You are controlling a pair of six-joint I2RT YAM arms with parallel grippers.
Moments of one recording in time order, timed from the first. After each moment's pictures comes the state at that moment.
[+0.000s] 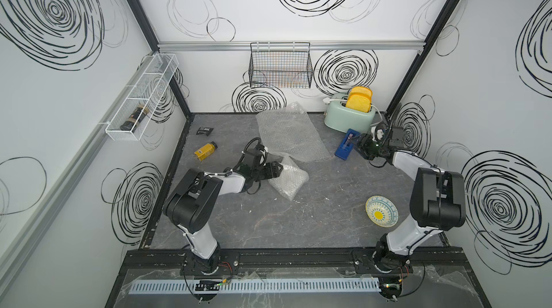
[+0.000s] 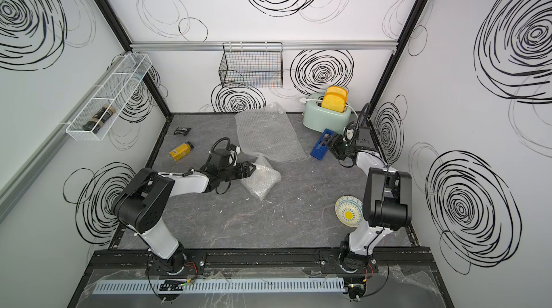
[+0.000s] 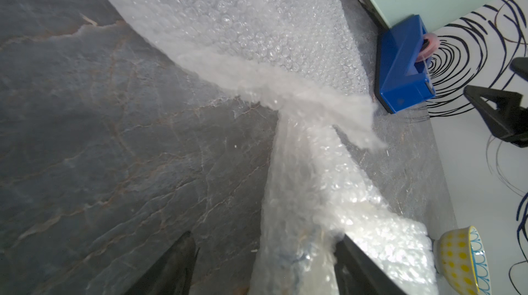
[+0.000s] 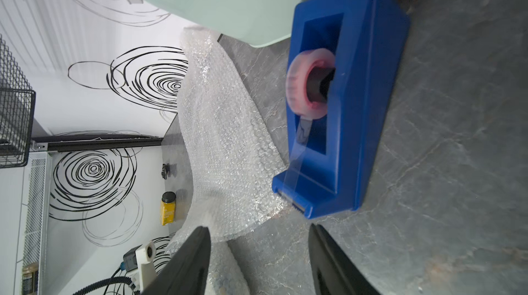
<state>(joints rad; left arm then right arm) -0.40 1.73 0.74 0.28 0.33 -0.61 -0.14 1.71 1.04 -0.10 -0.65 0.70</state>
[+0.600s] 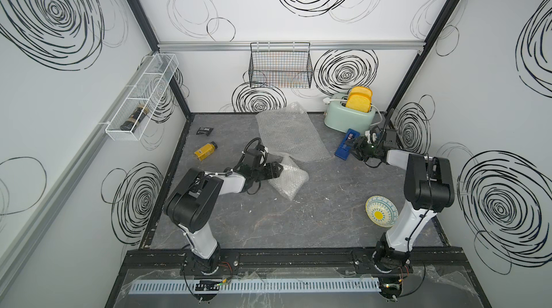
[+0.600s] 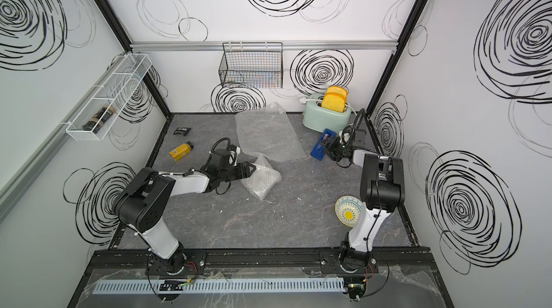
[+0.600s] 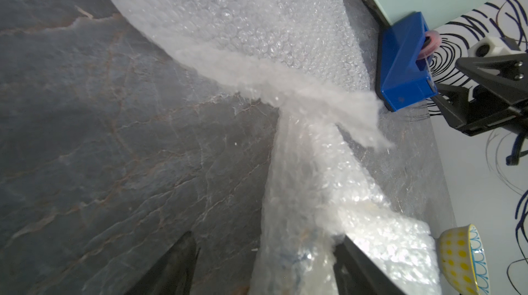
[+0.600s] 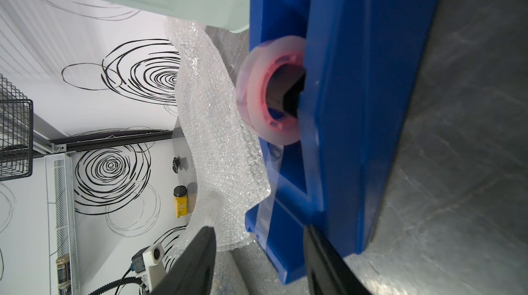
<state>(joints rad) -0.40 1.74 0.74 0.28 0.34 -0.61 -0.14 1.88 1.07 0.02 -0.76 0.77</state>
